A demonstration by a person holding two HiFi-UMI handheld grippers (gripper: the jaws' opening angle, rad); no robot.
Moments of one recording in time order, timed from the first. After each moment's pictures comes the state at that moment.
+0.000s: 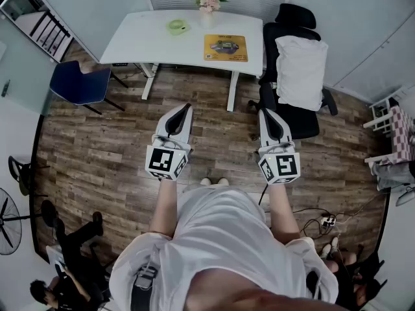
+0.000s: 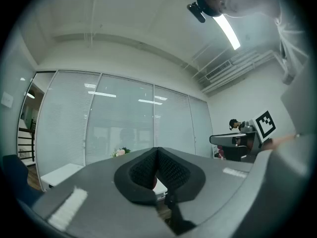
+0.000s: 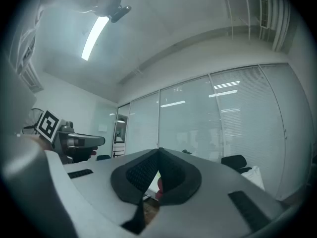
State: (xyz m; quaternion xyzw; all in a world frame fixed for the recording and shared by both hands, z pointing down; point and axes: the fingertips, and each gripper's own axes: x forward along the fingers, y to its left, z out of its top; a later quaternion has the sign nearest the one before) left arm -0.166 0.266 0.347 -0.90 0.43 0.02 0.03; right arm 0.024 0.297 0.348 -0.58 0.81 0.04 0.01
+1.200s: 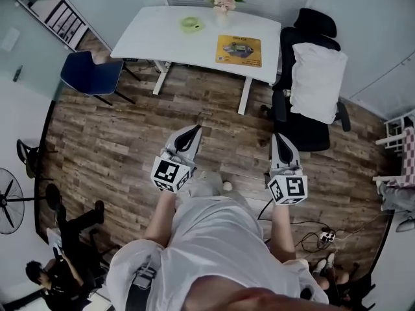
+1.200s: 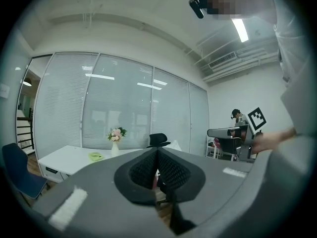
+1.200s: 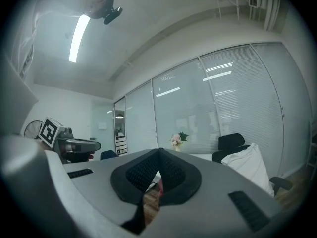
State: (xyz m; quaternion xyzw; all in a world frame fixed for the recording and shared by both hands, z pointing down) left arm -0.134 0.257 0.423 -0.91 0.41 -0.05 -0.03; right arm 0.083 0.283 0.415 -0.58 0.82 -0.05 0.00
